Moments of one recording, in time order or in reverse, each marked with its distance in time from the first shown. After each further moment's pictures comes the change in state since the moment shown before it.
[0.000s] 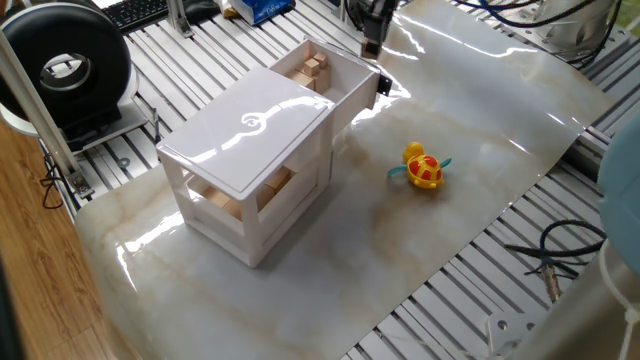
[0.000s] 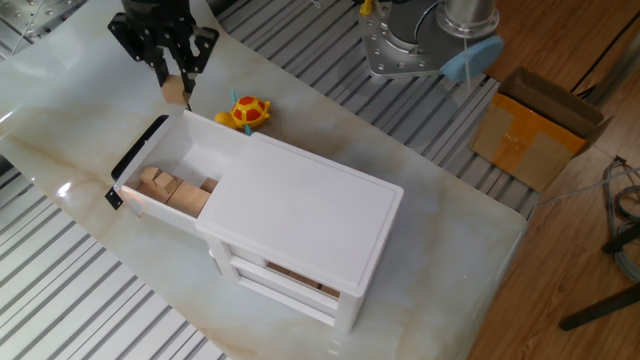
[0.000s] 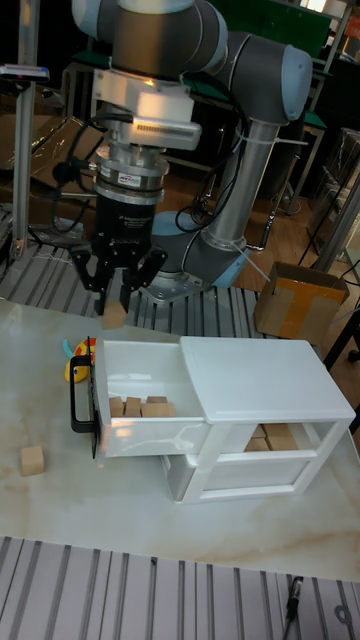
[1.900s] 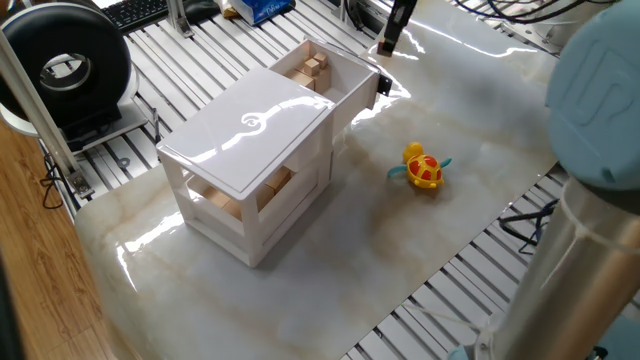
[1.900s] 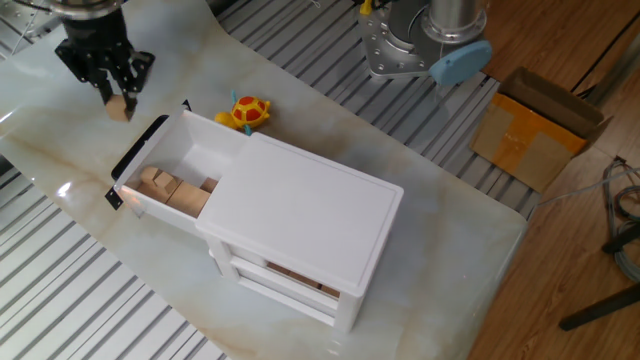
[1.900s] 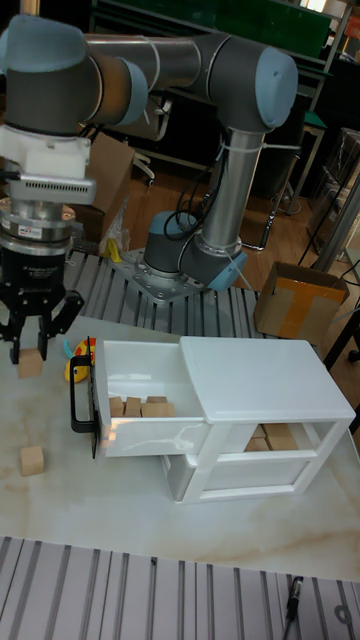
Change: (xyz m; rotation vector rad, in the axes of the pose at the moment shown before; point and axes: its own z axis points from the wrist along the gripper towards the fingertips) arm 0.001 -0.112 0.073 0.030 -0.038 -0.059
